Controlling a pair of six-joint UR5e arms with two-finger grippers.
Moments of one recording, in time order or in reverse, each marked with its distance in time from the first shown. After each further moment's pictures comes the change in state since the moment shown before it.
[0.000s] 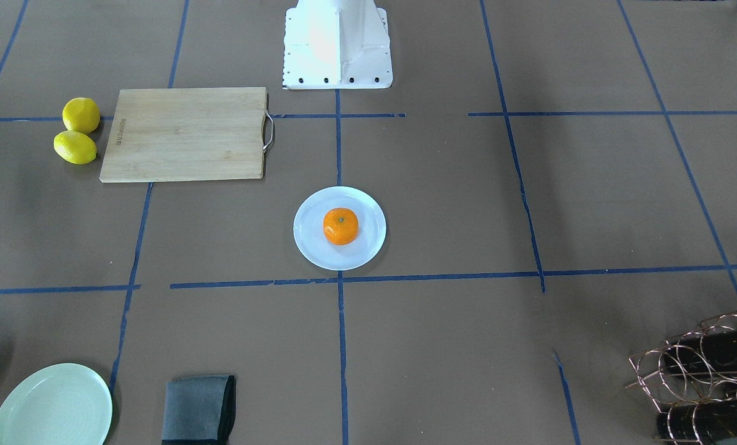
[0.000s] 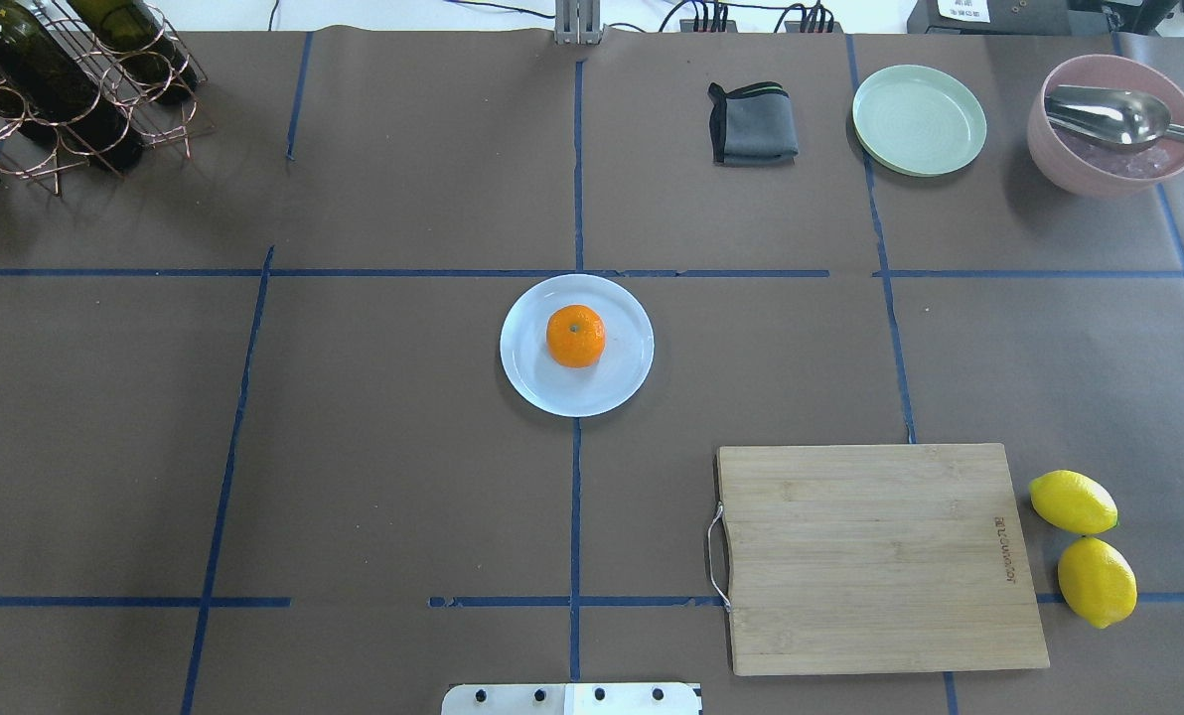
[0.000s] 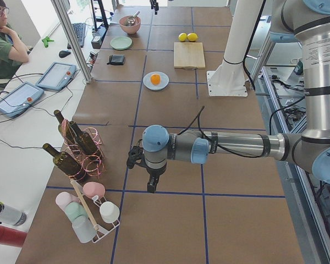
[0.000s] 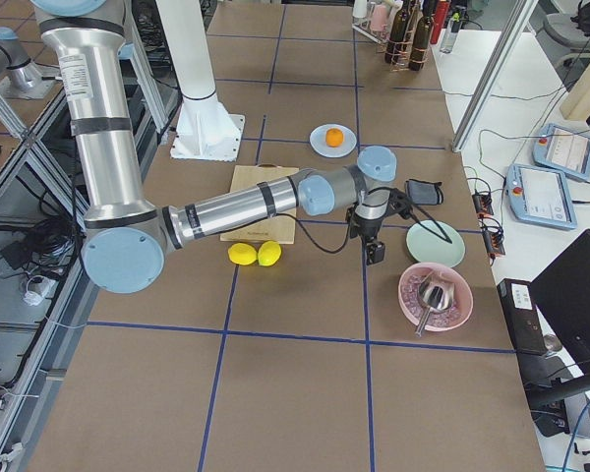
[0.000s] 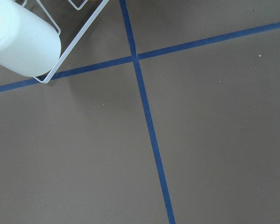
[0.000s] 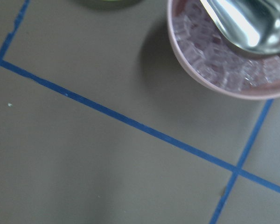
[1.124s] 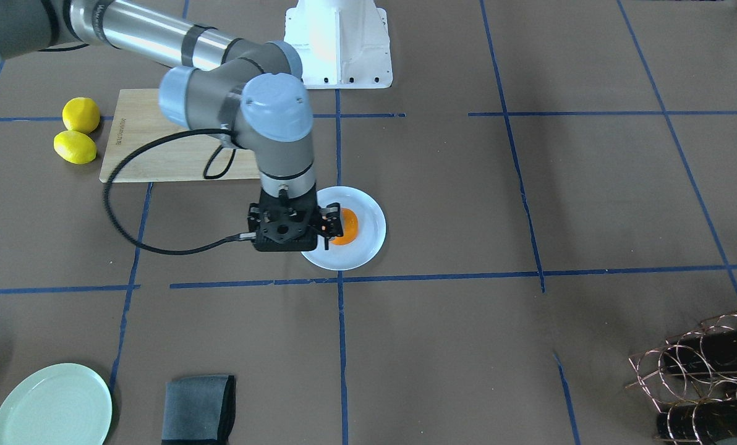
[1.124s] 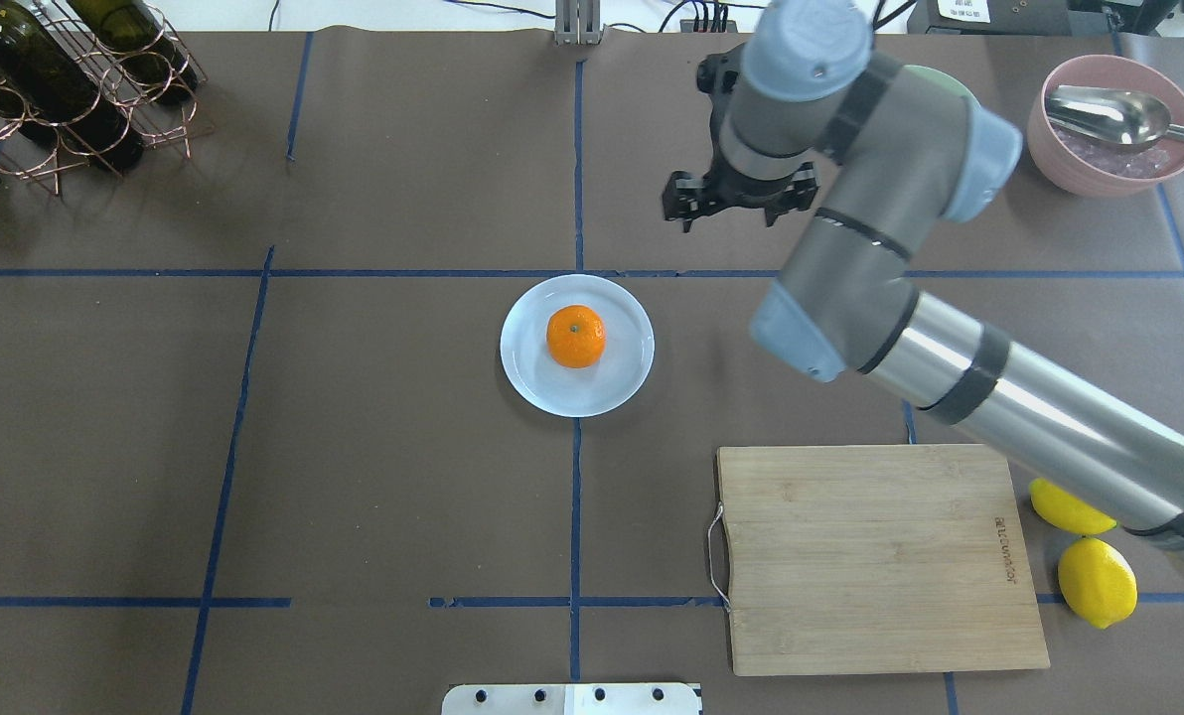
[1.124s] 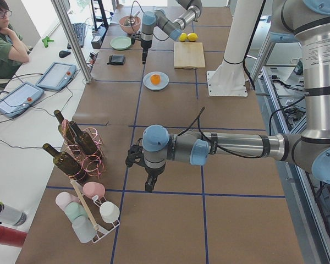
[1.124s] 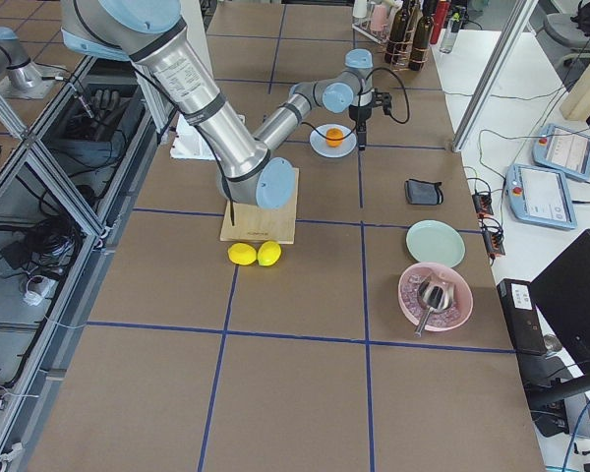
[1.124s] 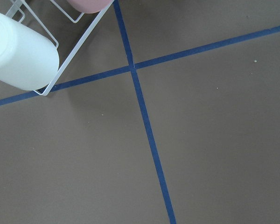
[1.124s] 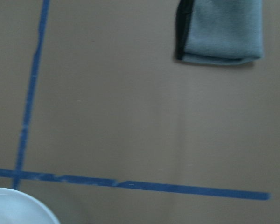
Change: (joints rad) left arm 0.001 -0.002 0.008 -0.048 0.002 0.001; right arm -0.544 0.615 -0.160 -0.001 -0.270 0.919
